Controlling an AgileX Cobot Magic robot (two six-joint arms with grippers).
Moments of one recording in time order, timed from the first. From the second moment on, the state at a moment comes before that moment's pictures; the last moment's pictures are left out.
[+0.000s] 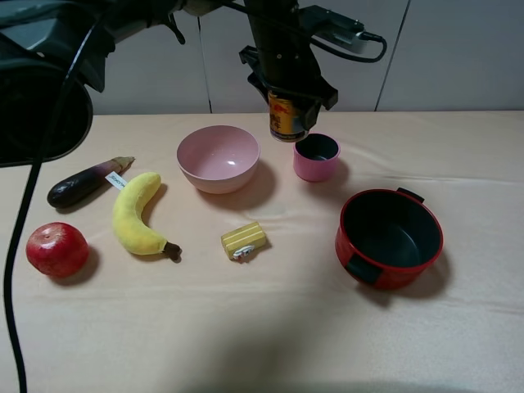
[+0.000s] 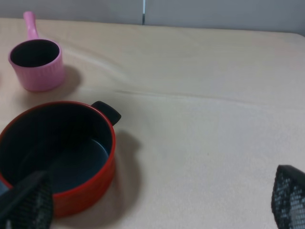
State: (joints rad) left arm -0.71 2.42 -2.40 0.03 1.16 0.10; right arm 0.11 -0.01 -0.50 -0.06 1.02 0.02
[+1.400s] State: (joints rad) left arm -1.04 2.46 -2.40 0.00 1.16 0.10; right arm 0.11 -0.01 -0.50 -0.06 1.02 0.02
